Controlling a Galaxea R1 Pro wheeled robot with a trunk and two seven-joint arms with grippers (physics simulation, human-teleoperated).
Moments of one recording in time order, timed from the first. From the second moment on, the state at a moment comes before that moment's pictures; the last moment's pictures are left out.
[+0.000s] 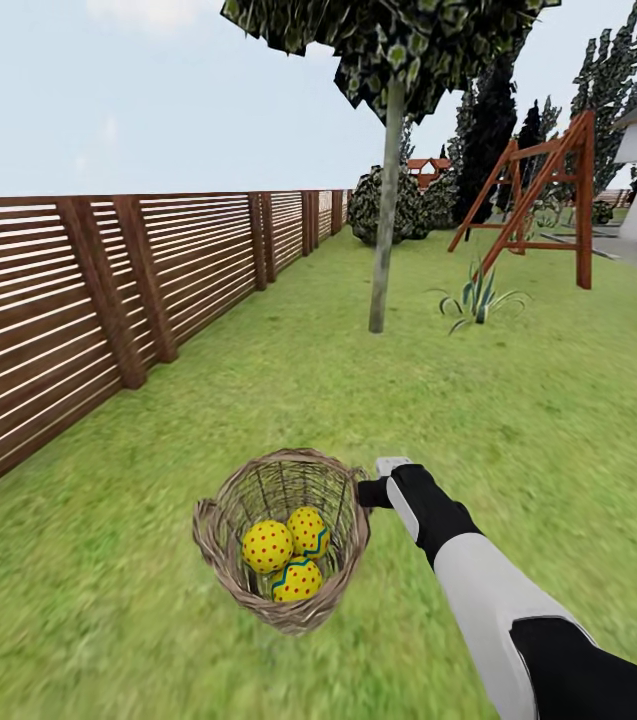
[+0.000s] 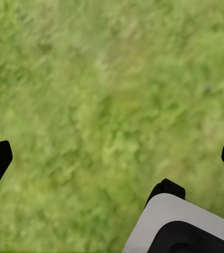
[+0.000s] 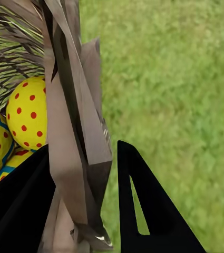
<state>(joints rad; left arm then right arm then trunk) -0.18 0.17 0.26 -0.07 0.22 -0.32 0.03 -0.91 0.16 0.00 -0.53 0.00 0.67 -0.02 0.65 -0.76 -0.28</state>
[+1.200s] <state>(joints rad) -0.18 0.17 0.26 -0.07 0.22 -0.32 0.03 -0.91 0.16 0.00 -0.53 0.00 0.67 -0.02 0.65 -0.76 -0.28</state>
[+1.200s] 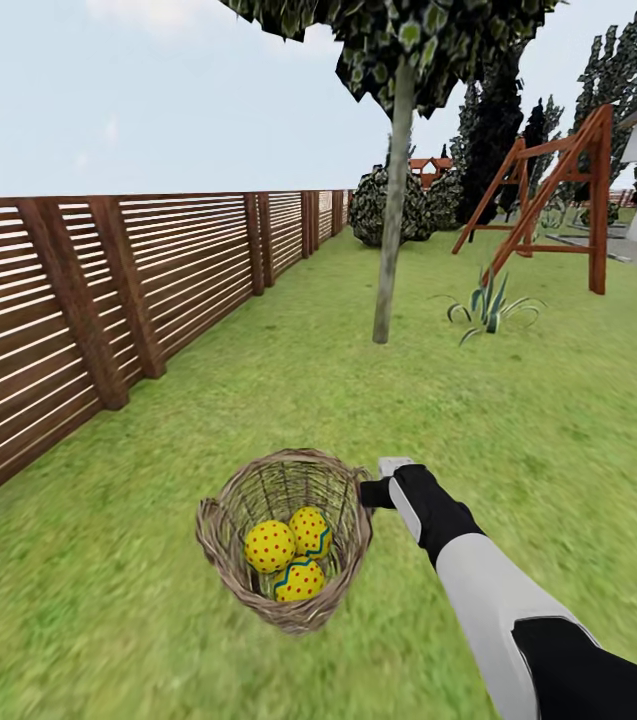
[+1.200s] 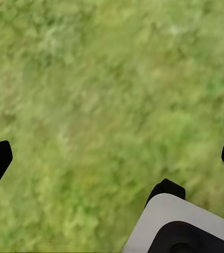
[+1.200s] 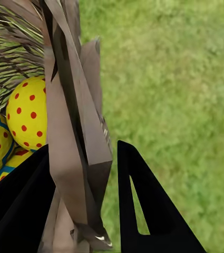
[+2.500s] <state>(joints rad) -0.18 0.17 0.26 -0.07 0.22 -0.32 0.03 -0.91 0.16 0.00 -0.53 0.00 0.67 -0.02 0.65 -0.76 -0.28</state>
